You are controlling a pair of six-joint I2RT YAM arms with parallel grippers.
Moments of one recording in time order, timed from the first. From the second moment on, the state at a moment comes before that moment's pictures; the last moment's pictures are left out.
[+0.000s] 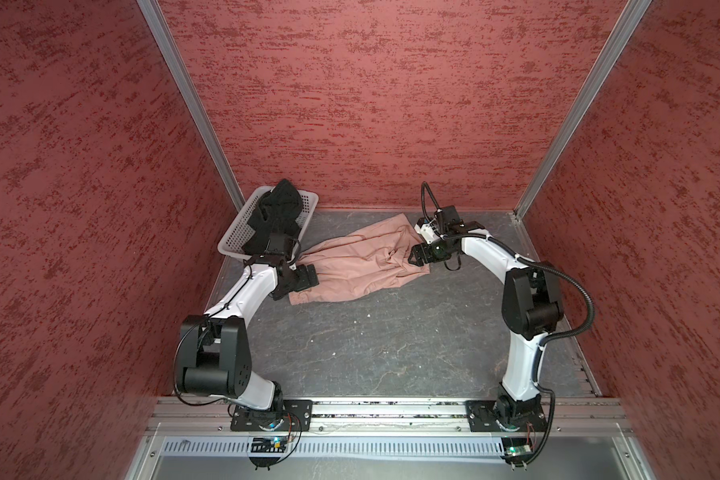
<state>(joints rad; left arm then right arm) -0.04 1.50 1.03 -0.73 0.12 -0.41 0.27 2.01 1.61 -0.71 -0.33 -0.03</state>
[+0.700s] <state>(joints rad) -0.02 1.66 1.03 -0.57 0.16 -0.38 0.25 2.10 1.50 -0.57 -0.30 0.08</state>
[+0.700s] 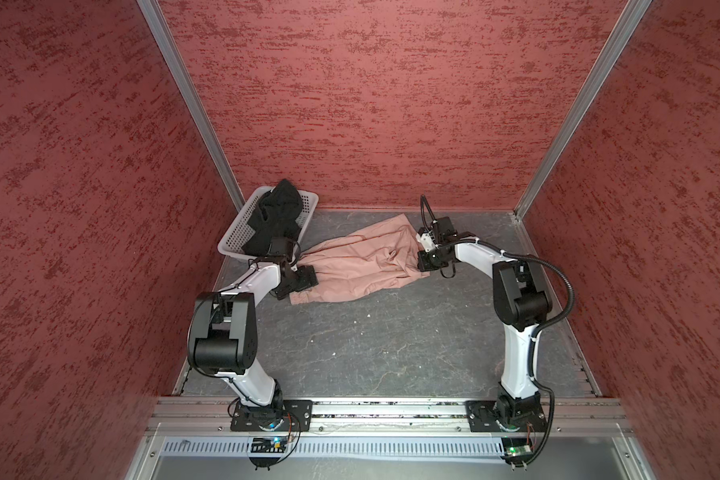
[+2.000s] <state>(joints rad) -0.25 1.63 1.14 -0.68 0.26 -0.38 0.27 1.50 0.96 -0.68 -0.43 0.52</state>
